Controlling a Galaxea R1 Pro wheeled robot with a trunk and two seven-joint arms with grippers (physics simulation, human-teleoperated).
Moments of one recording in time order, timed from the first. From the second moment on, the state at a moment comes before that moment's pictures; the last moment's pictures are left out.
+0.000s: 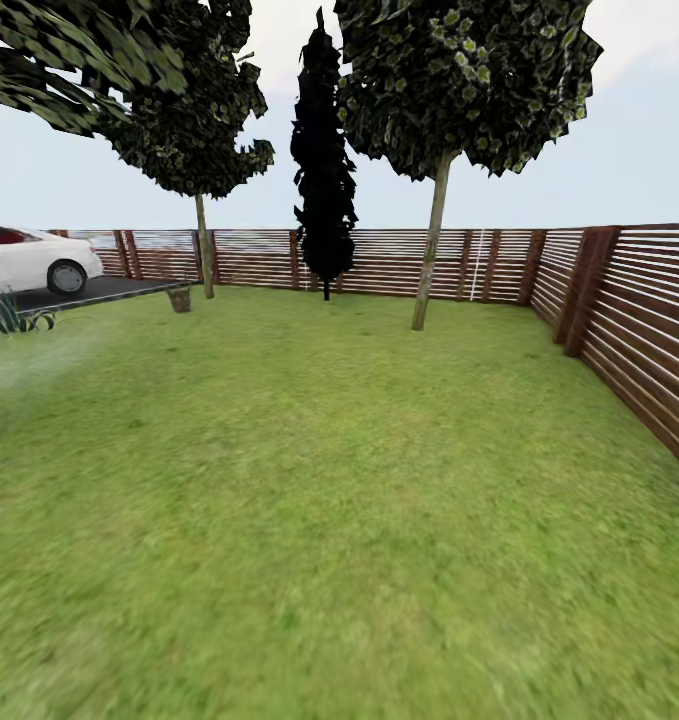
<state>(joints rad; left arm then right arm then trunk) 0.00 0.00 0.00 0.00 0.00 0.00 0.00 0.00 0.00 0.00 0.00 0.00 0.00 0.00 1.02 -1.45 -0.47</state>
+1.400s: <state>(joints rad) 0.00 -0.02 0.01 -0.03 0.00 0.00 -0.01 -0.07 0.00 0.00 -0.01 0.00 -0.16 0.00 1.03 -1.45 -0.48</state>
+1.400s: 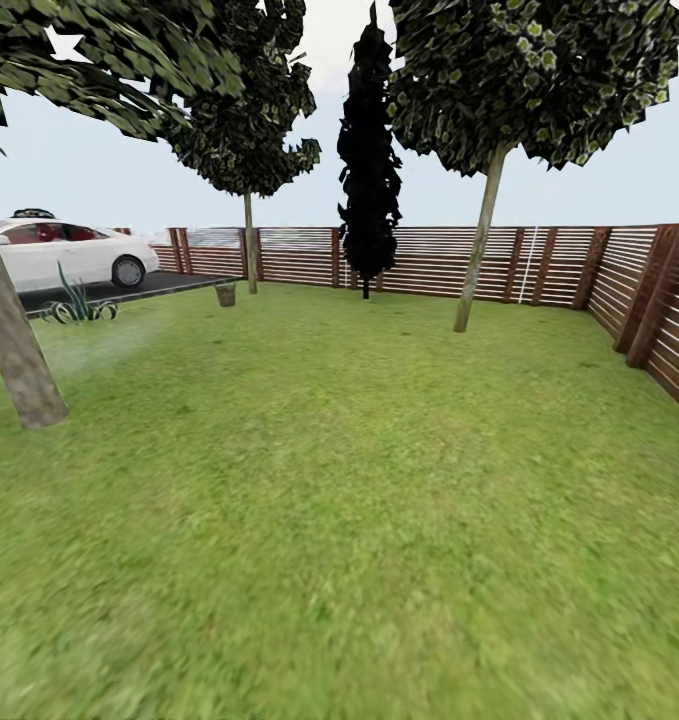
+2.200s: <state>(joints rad) 0.00 -0.02 0.01 -0.03 0.00 0.00 -0.01 -0.07 0.01 0.00 -0.01 0.01 -0.17 0.00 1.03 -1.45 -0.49</state>
